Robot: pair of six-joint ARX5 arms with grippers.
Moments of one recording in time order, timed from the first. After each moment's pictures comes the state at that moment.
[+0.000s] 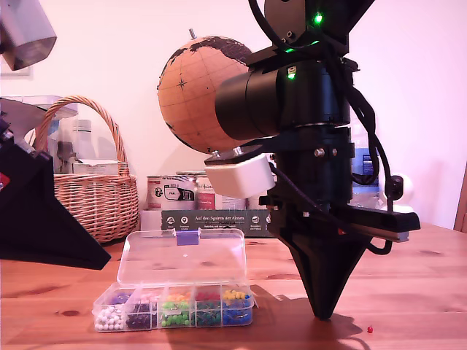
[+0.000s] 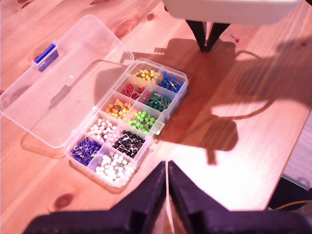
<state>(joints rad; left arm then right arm) -0.90 0.94 0.28 -0.01 -0.01 0.05 0.77 1.88 1.19 -0.86 0.06 -1.20</state>
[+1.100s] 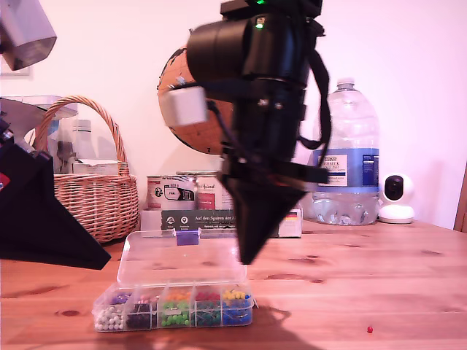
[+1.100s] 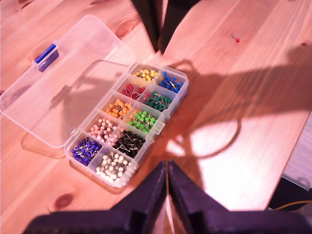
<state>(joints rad) -0.90 0.94 0.28 -0.01 -0.01 0.05 0.82 1.86 1.33 -0.80 -0.04 -1.10</state>
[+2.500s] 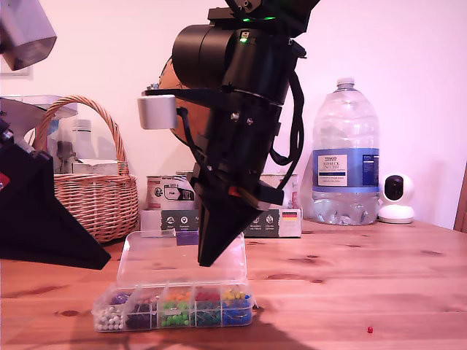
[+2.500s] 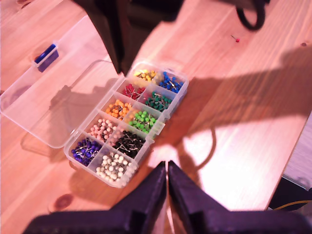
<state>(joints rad) -0.90 0.94 0.28 -0.01 -0.01 0.05 0.83 1.90 1.33 -0.67 -0.10 -1.10</state>
